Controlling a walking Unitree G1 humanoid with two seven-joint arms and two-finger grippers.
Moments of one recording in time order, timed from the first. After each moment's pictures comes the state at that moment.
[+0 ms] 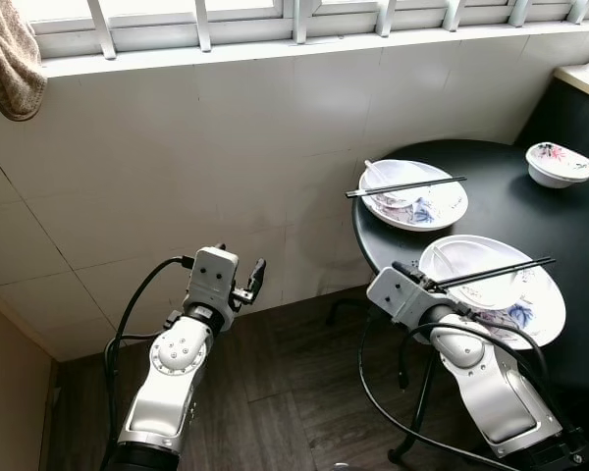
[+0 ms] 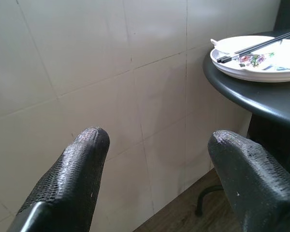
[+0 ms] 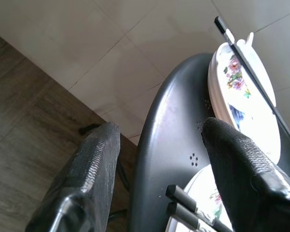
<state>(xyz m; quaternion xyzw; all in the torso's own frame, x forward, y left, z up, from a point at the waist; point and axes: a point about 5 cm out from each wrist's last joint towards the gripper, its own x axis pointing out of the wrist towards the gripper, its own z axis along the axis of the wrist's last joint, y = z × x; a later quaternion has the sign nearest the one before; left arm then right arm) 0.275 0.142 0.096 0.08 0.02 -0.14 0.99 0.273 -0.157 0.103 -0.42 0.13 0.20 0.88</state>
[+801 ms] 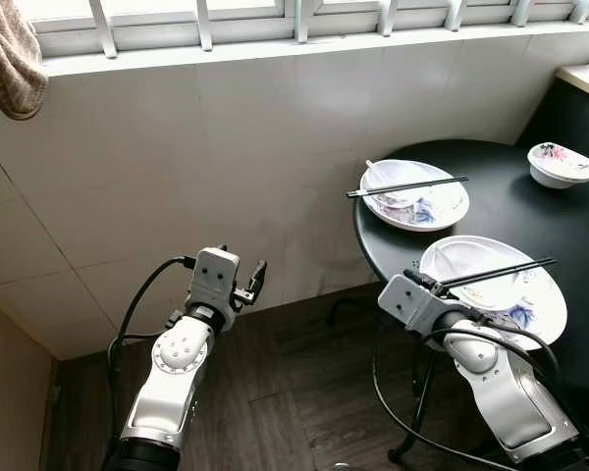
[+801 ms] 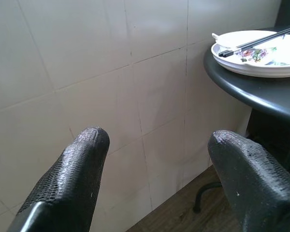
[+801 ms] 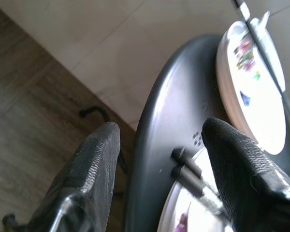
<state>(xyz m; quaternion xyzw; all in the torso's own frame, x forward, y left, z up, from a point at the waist) 0.277 0.142 0.090 0.08 0.03 -0.14 0.99 0.269 -0.176 0.093 -0.44 0.16 0.21 0.86</state>
